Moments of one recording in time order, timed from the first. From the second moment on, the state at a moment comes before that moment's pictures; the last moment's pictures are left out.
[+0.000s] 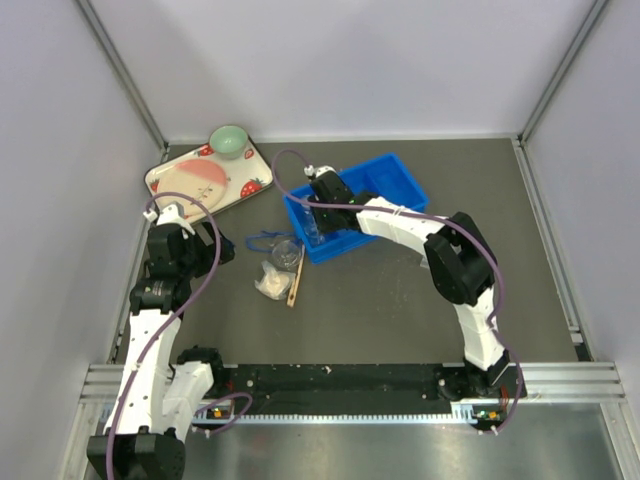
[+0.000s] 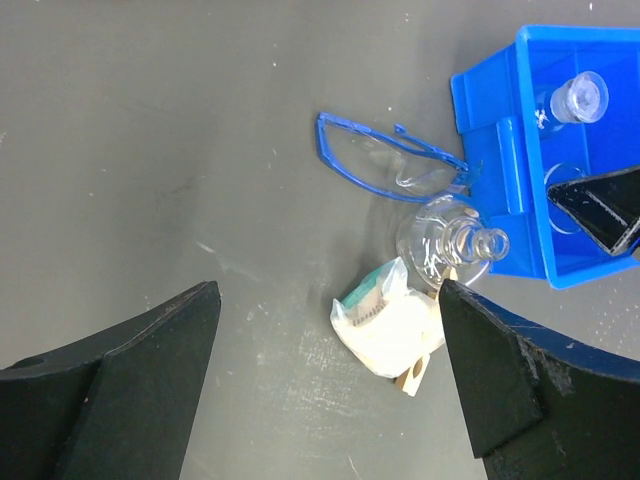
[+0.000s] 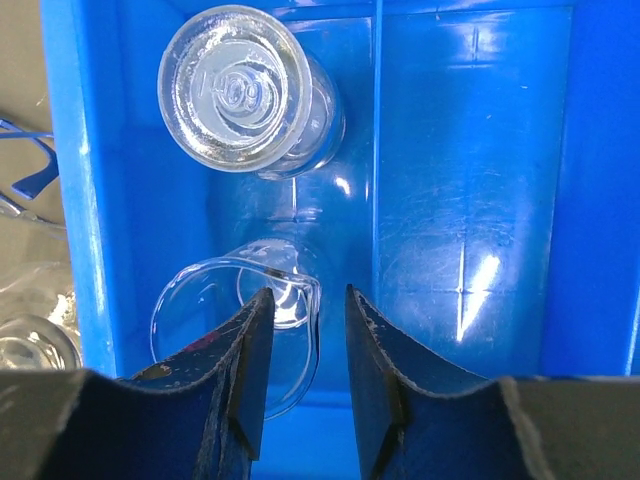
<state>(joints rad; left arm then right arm) 0.05 0.76 0.74 -0.57 0.05 -0.44 0.77 2.08 1.62 -0.38 0.15 0.31</state>
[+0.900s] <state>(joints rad) -0.30 1.09 0.85 -0.50 0.06 -0.39 0.77 1.46 1.31 -0.44 0.26 0.29</state>
